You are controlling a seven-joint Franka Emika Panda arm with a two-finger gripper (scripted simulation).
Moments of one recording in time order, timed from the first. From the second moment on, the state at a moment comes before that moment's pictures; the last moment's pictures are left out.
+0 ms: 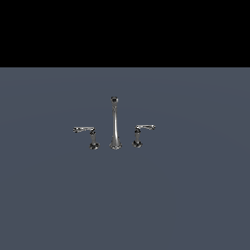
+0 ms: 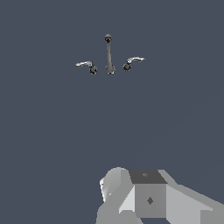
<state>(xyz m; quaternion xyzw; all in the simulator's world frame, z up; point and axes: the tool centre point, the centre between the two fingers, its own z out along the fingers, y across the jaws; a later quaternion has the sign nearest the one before) -0.256 0.006 0.495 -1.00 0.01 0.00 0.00</state>
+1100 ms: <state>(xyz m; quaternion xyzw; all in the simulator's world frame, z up) -0.204 0.026 0.428 -0.99 0.13 0.00 0.00</state>
